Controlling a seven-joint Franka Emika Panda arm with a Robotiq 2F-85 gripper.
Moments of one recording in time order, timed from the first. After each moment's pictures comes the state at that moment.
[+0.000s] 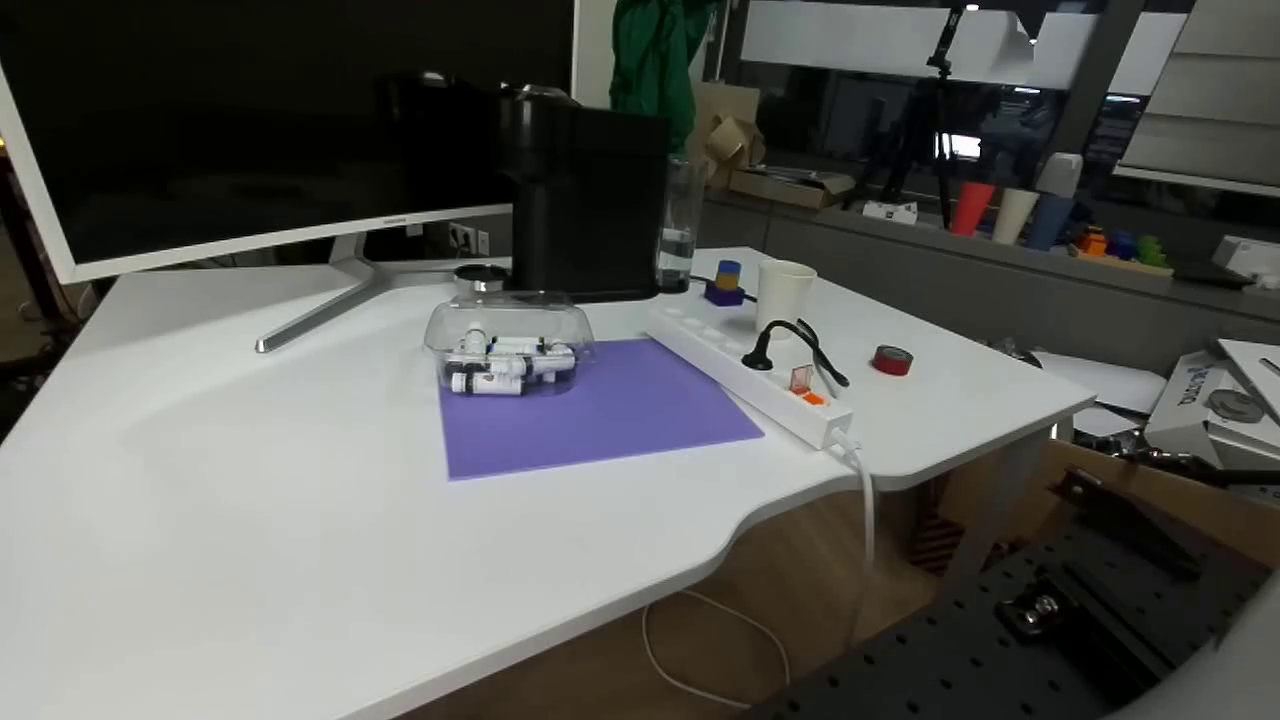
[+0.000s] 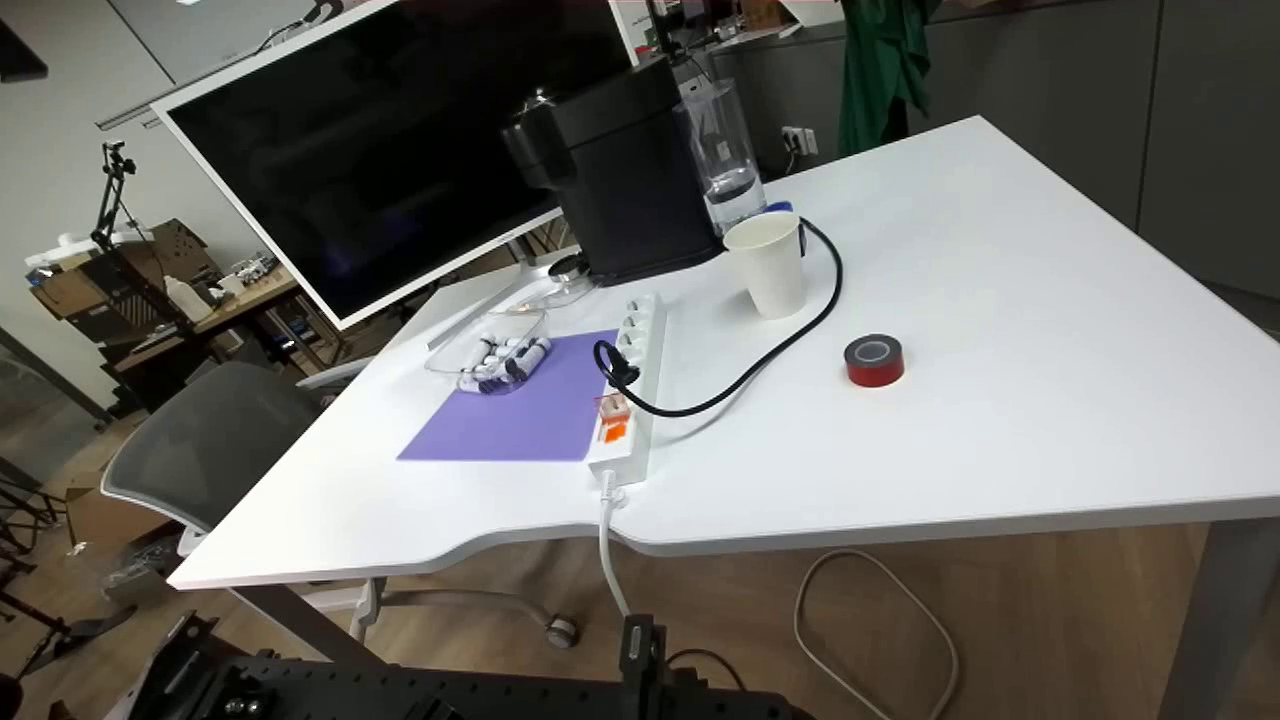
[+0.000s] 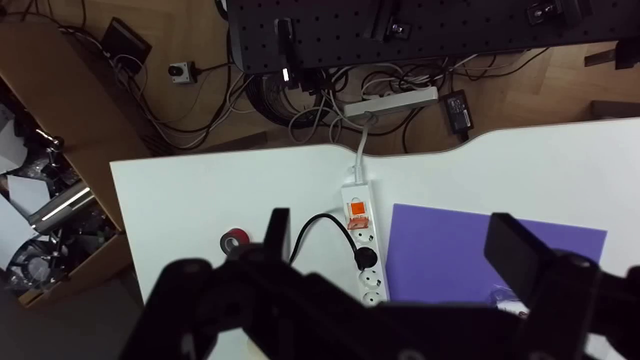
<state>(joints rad) -0.14 -0.84 0.02 -2.46 -0.22 1.56 -0.03</state>
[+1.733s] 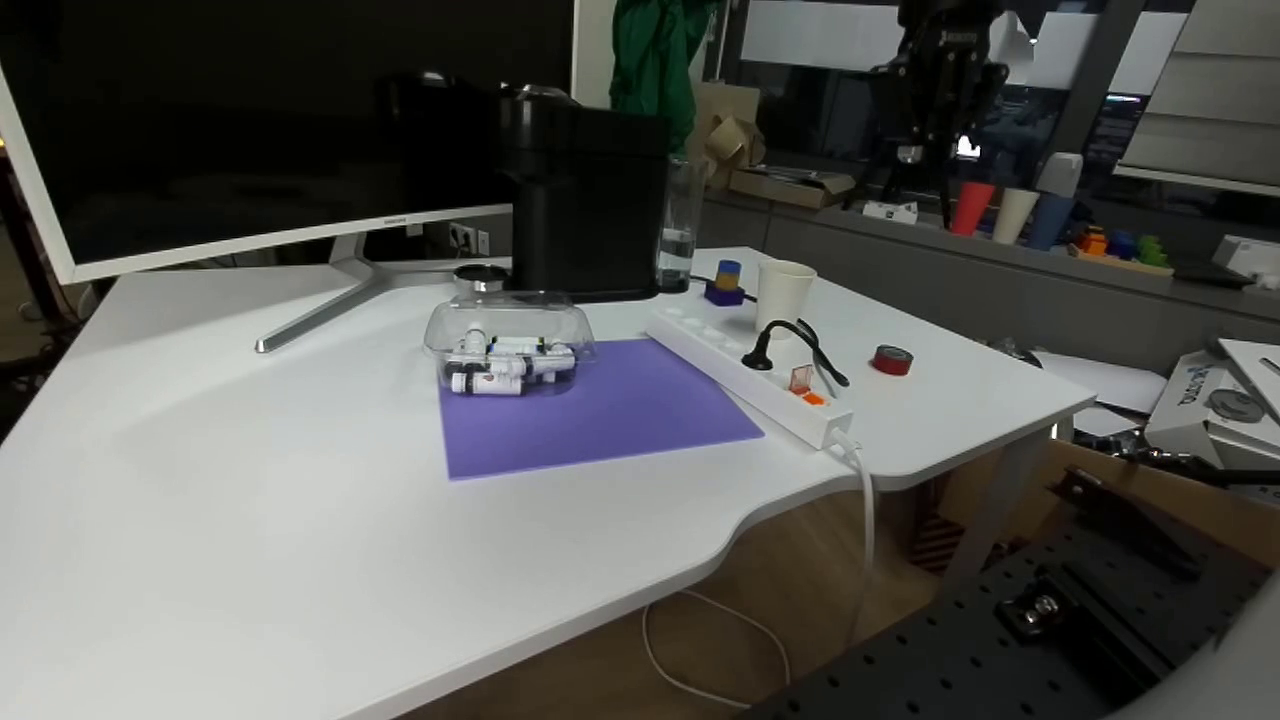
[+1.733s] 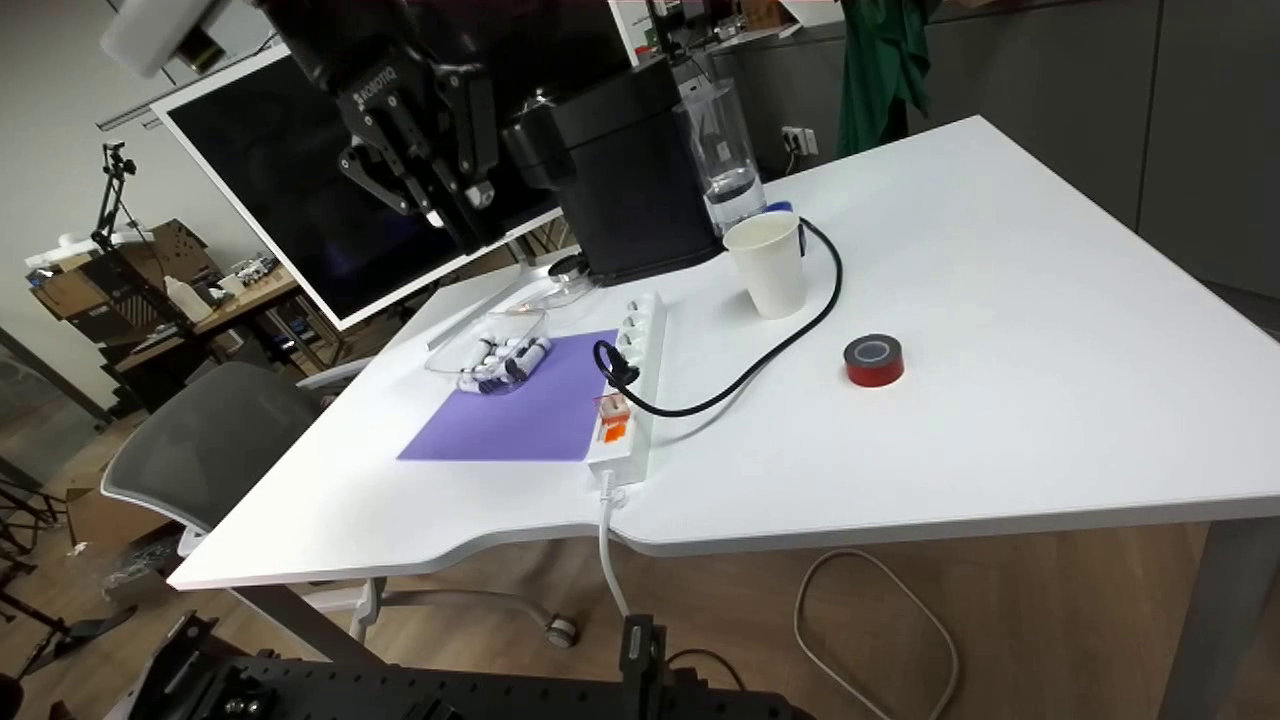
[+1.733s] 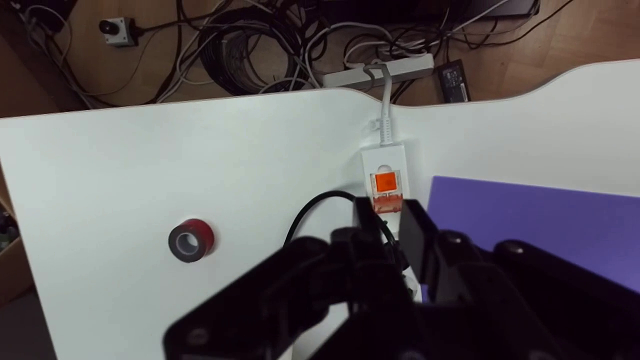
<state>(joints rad) -0.17 -0.35 -0.23 -2.57 -0.26 2.17 -0.18</state>
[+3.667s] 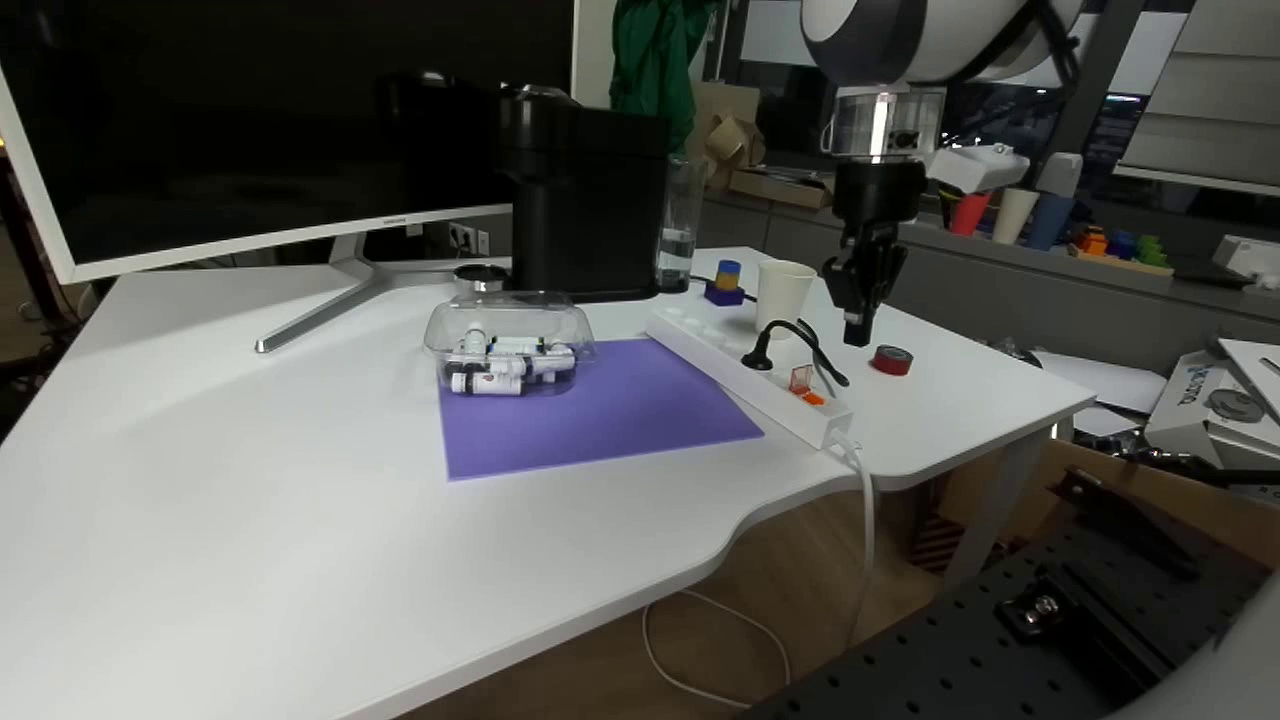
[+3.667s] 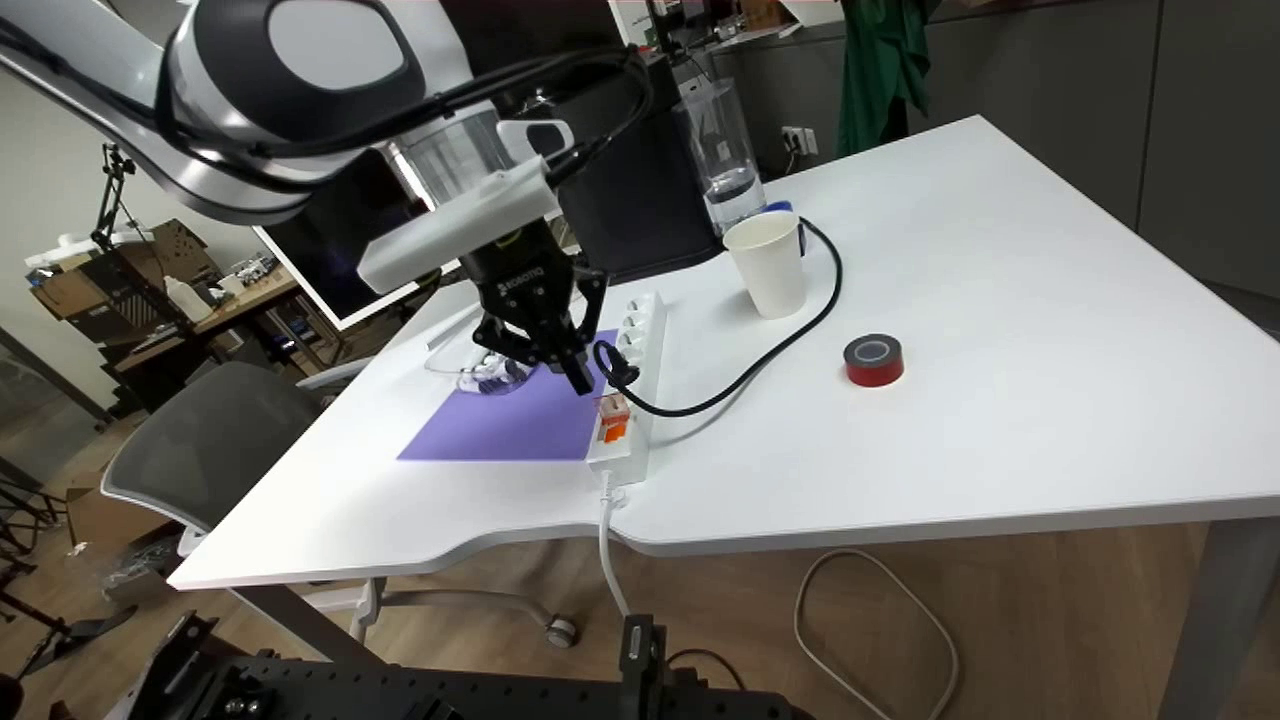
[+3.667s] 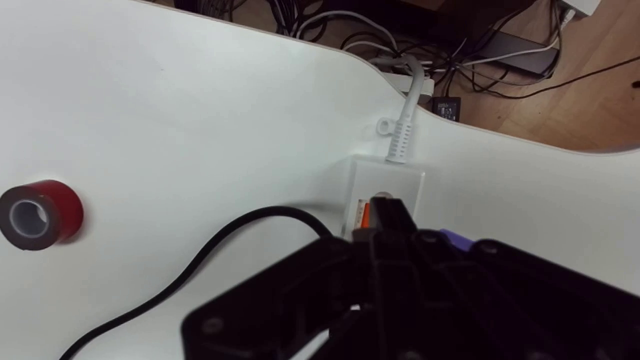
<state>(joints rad) -0.19 0.08 -0.23 -2.60 -0.19 2.61 -0.52</state>
